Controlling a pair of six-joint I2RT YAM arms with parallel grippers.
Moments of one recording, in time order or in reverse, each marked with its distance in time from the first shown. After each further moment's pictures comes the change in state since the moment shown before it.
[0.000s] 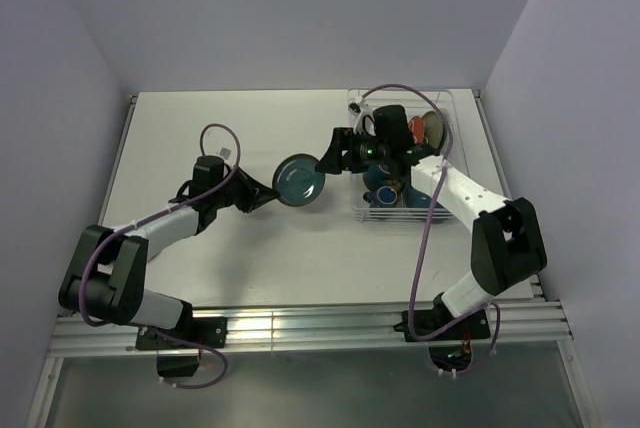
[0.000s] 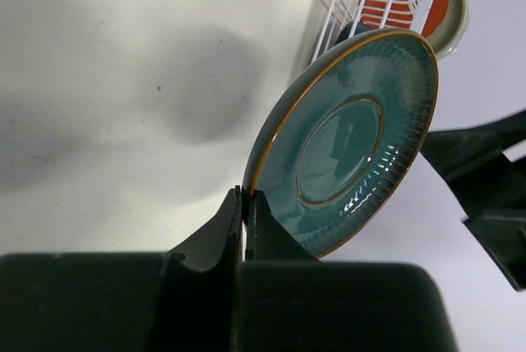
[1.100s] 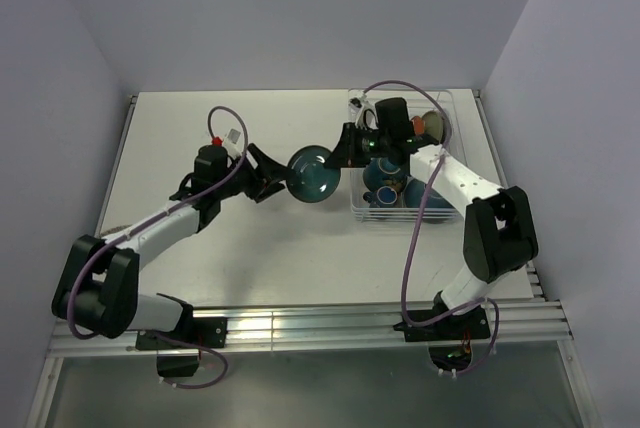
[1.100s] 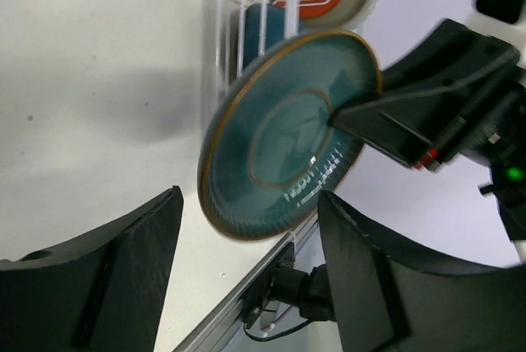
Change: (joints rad) left arm -0.075 -0.051 0.077 0.050 0.019 0.035; right arm -0.029 0.092 0.089 -0.067 -0.074 0.008
